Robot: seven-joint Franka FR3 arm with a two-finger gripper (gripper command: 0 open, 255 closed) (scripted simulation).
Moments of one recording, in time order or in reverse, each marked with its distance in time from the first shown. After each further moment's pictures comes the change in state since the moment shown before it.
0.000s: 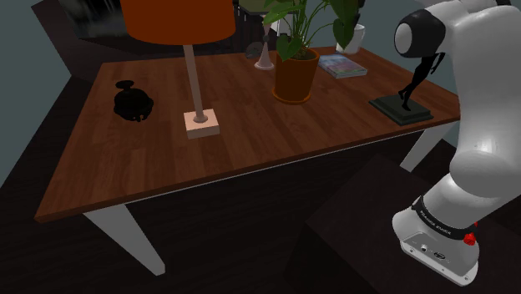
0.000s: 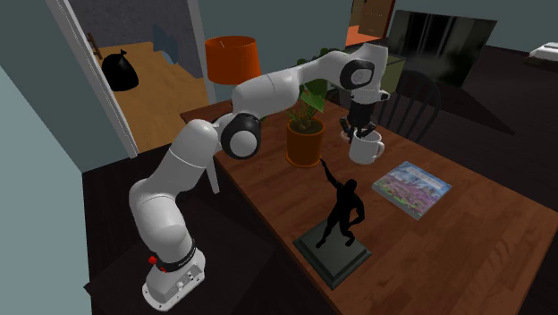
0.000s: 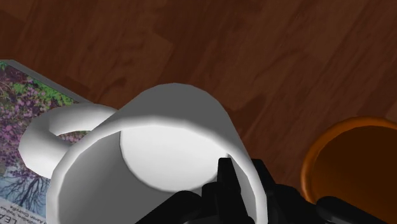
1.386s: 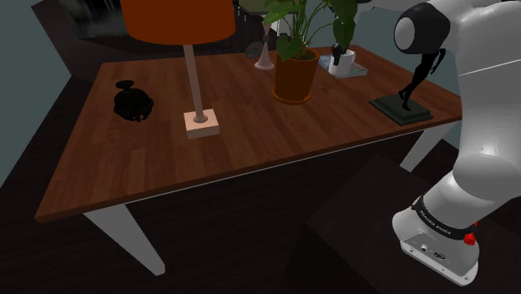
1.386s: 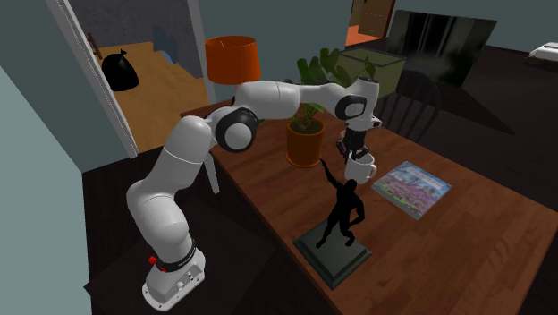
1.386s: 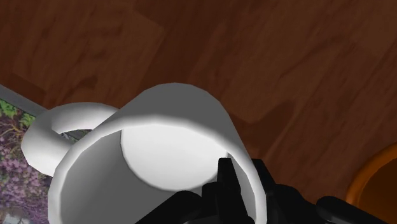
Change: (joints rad) arm 0.083 -0.052 -0.007 -0.391 -0.008 0.322 -0.024
